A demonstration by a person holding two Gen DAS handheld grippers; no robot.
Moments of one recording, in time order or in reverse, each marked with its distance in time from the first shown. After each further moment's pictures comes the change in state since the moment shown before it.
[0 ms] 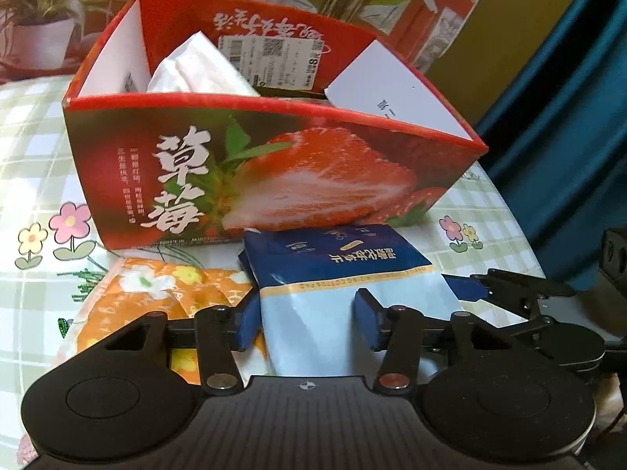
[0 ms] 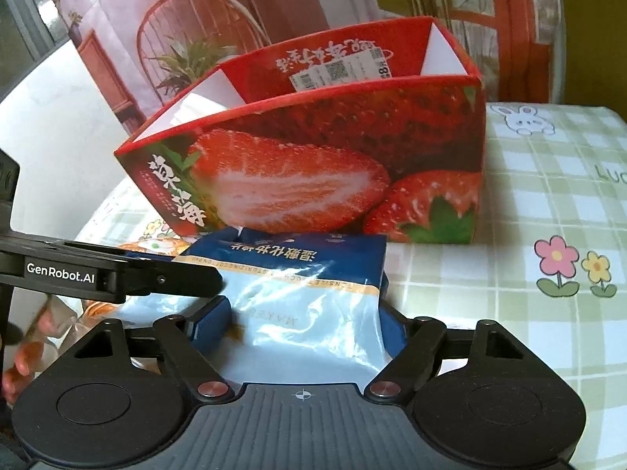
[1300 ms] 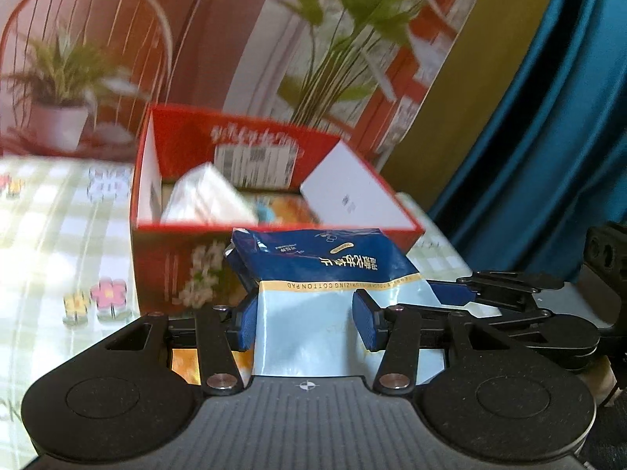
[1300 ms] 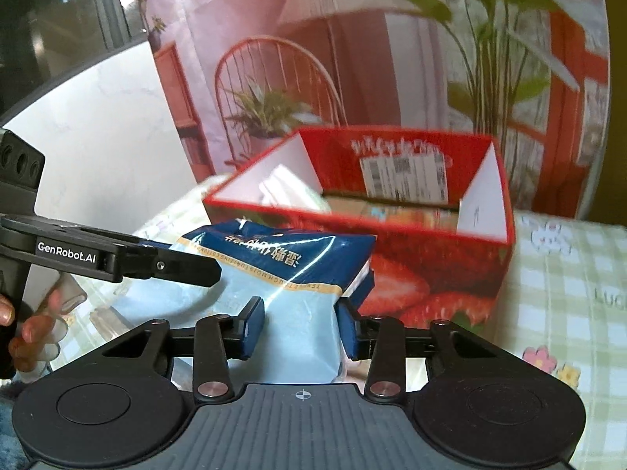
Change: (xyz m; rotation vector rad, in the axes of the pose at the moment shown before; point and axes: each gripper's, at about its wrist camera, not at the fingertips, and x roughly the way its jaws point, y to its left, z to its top) left arm -0.091 -0.007 0.002 0.050 -0.256 -0.041; right arm -0.066 0.043 0.030 -0.231 -0.140 0.066
